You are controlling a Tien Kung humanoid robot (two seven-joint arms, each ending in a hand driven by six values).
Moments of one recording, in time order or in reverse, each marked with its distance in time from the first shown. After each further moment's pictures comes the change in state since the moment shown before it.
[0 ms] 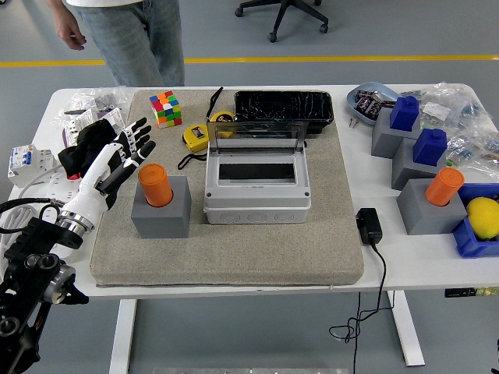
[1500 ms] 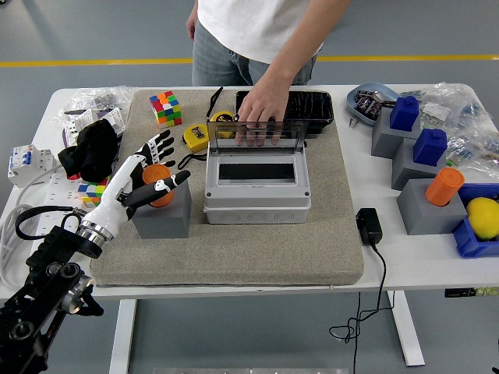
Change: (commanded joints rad) left arm -0.016 0.022 0.159 0.026 -0.050 0.078 -0.058; right arm 0.006 -0.002 0.000 0.000 0.004 -0.001 0.000
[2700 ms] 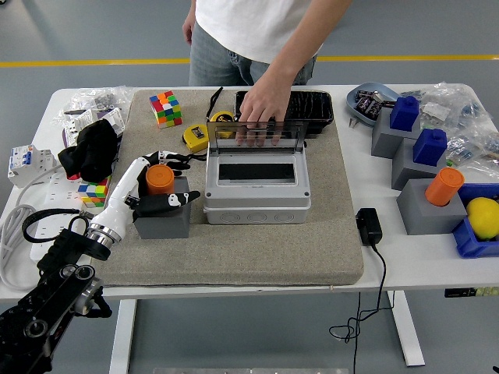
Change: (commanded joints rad) left arm -0.024 -0.003 0.064 0.046 0.015 0.099 -0.018; right arm 0.002 -0.002 0.002 0.000 -0.002 -0.001 0.000
